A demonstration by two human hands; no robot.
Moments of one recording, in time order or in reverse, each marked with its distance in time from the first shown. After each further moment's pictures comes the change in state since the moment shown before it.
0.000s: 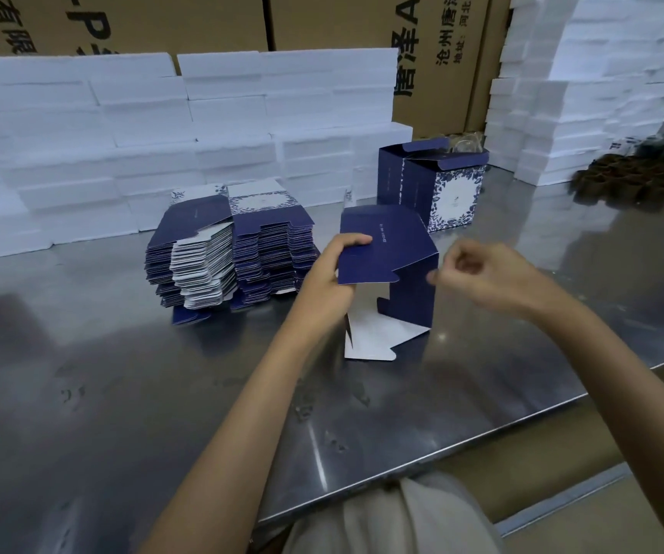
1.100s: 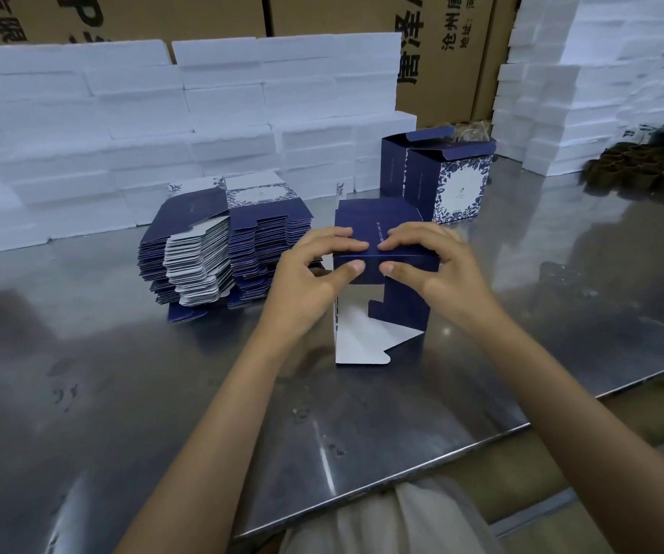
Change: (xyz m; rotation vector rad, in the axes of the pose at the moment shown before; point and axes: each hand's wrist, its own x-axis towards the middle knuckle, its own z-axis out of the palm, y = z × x) left_hand -0.006 0.005 -0.018 0.092 0.092 0.088; right_hand 0.009 -0.011 0.056 0.247 0.195 -0.338
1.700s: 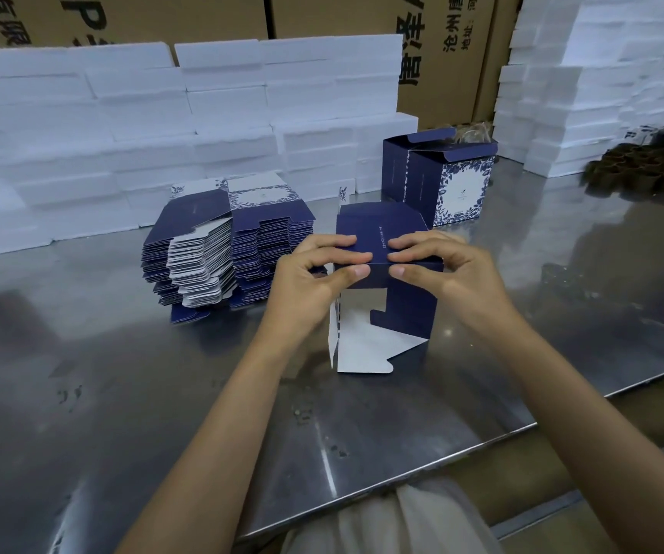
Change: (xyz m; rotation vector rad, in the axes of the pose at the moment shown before) left_hand -0.004 0.002 0.000 -0.073 0.029 0.007; right_hand -0.006 -0.003 -0.009 0.218 0.003 0.070
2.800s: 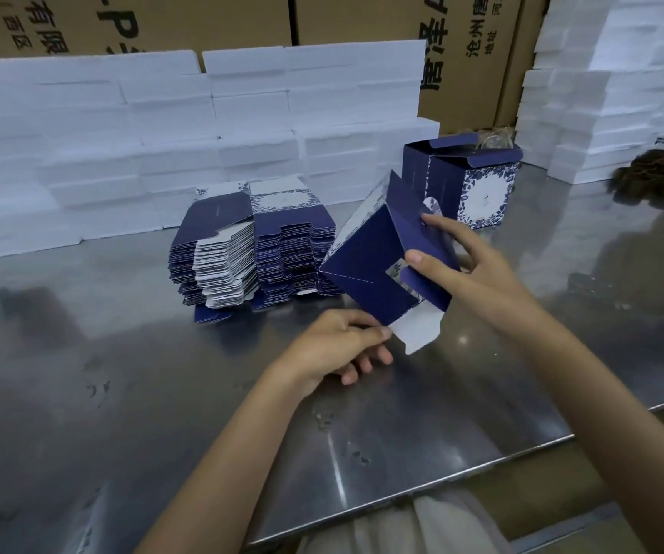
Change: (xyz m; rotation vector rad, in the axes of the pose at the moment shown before) left_hand -0.025 -0.022 0.002 -0.058 -0.344 -0.634; right_hand 0.009 -0.005 0.001 -0.013 -0.076 0.163
